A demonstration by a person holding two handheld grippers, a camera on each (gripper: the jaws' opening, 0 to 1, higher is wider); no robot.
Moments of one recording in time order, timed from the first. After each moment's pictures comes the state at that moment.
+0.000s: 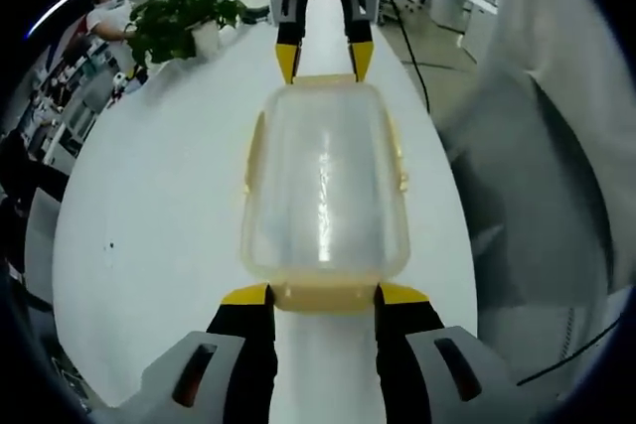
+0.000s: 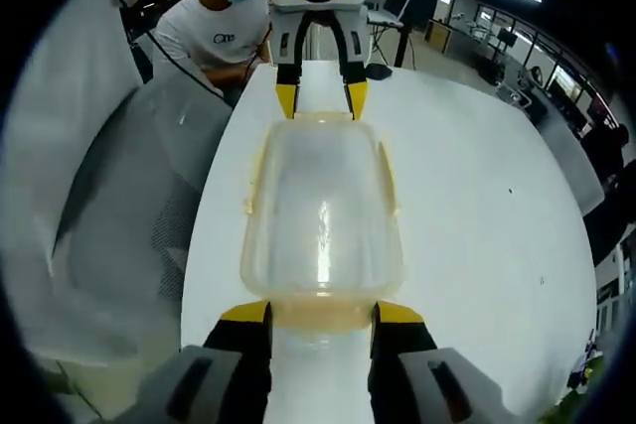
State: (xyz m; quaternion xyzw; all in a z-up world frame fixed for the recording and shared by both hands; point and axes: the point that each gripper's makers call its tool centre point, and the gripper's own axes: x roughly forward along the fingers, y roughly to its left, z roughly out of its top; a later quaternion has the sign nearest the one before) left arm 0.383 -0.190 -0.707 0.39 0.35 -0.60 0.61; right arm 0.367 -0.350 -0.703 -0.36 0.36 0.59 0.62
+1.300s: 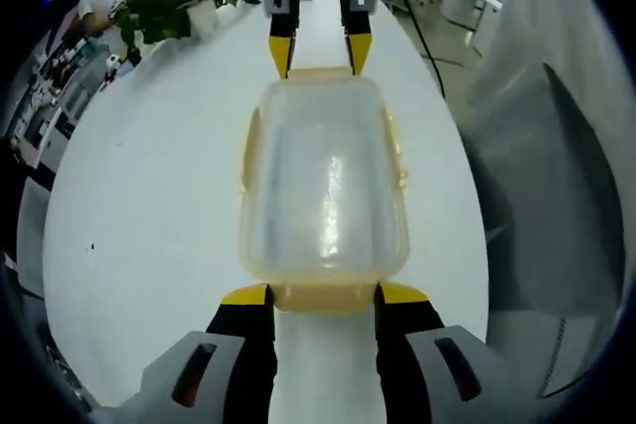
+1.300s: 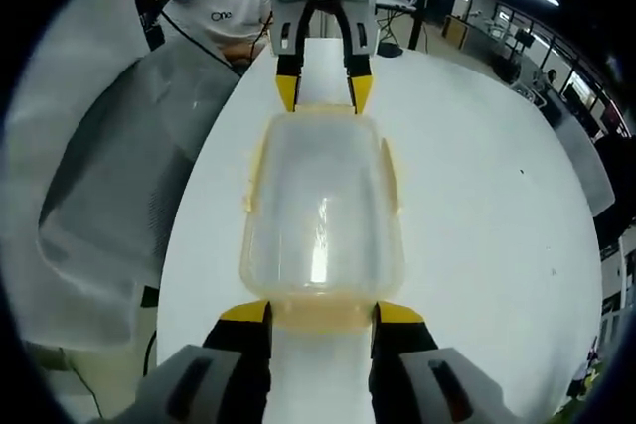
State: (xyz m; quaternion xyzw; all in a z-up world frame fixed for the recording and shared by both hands) left arm 0.385 -0.219 -0.742 0.39 0.38 -0.59 0.60; right arm 0.379 -0.381 -0.741 -0.39 0.37 0.60 0.59
